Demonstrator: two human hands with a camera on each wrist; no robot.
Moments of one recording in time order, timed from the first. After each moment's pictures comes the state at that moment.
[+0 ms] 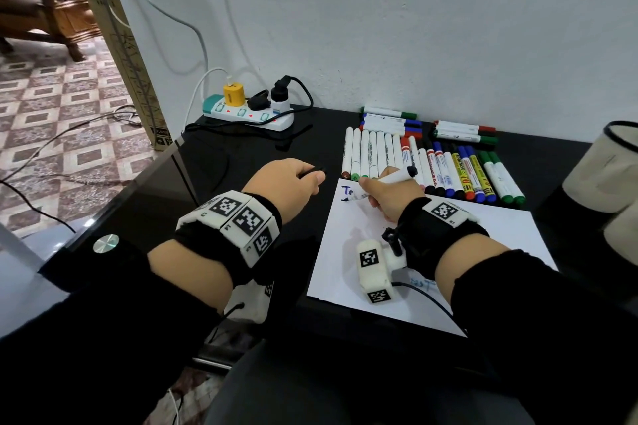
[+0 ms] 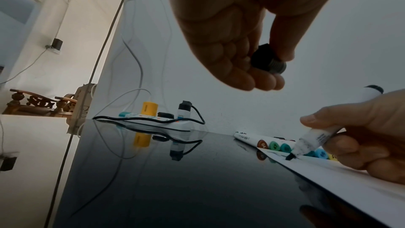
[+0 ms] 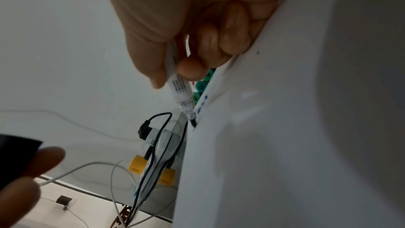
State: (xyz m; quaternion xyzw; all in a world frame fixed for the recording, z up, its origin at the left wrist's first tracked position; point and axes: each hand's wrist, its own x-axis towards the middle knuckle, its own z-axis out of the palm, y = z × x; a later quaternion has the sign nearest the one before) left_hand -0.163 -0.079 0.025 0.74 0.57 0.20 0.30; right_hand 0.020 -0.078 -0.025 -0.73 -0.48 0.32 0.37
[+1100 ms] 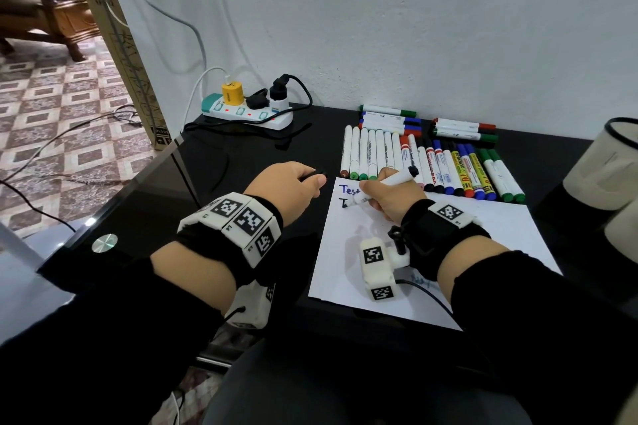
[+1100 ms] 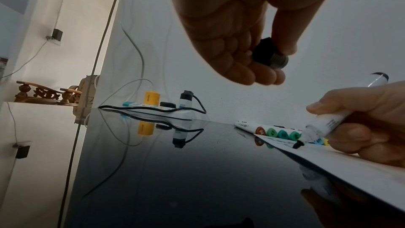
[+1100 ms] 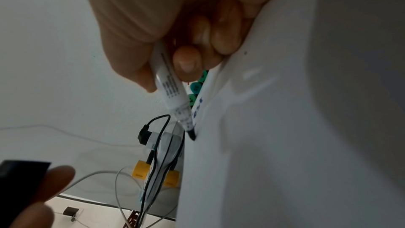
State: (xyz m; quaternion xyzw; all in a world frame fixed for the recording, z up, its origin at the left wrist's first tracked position) left_hand -0.159 -0.080 0.018 0.73 0.58 0.18 0.31; right_hand 0.024 -0.083 -0.031 -0.69 -0.48 0.35 0.41
